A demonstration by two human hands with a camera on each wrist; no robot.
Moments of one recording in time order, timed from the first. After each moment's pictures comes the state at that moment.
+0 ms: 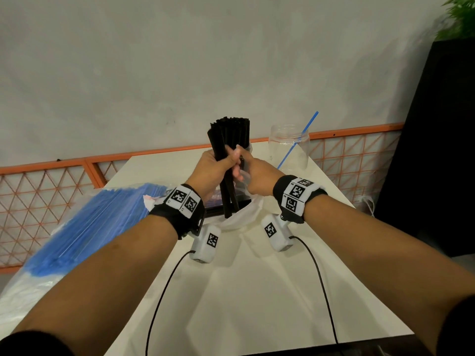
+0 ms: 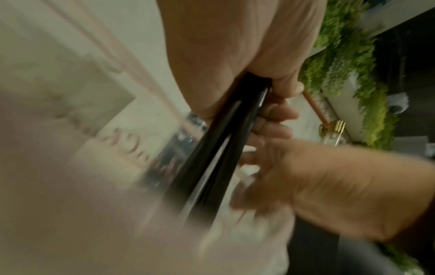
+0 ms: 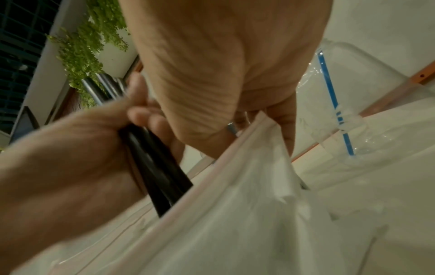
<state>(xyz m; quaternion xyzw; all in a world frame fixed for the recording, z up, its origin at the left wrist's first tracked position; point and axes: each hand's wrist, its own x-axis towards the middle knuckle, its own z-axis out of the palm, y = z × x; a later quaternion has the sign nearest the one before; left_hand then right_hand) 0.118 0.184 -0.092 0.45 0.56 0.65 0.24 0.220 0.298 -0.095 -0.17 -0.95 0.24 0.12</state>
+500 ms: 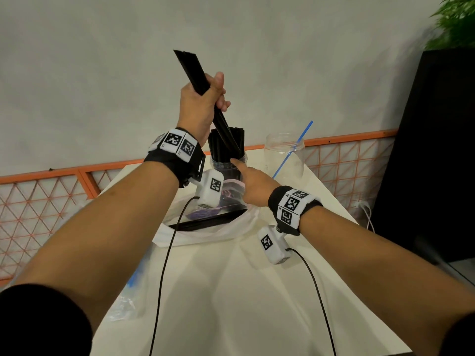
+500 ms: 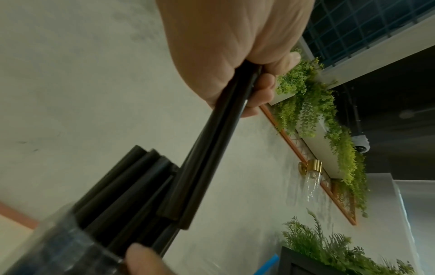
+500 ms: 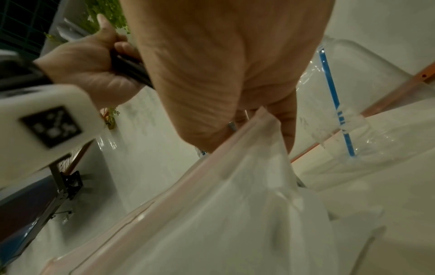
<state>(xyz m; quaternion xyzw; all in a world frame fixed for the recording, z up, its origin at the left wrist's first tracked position) 0.105 0.228 0.026 0.45 0.46 0.76 0.08 0.212 0.309 -0.102 -0.18 -0.95 0.23 0.12</state>
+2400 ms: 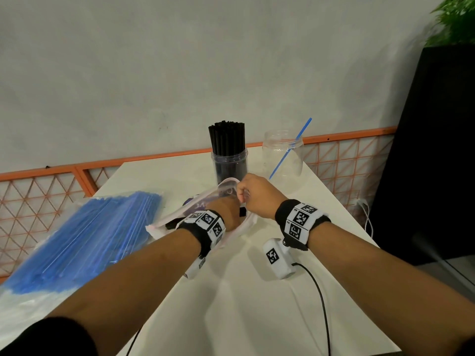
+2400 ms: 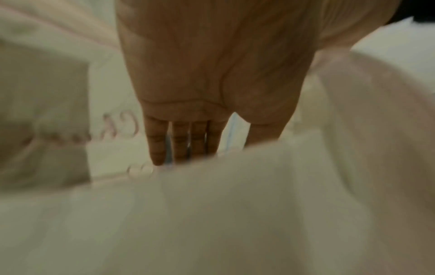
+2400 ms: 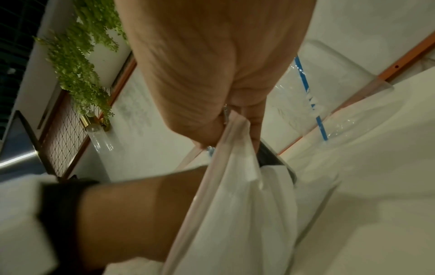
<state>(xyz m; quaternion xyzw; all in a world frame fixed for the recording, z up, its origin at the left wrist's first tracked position) 0.132 0.222 -0.148 0.52 0.85 -0.05 0.03 0.235 0.297 -0.121 -0.16 -0.94 0.25 0.17</state>
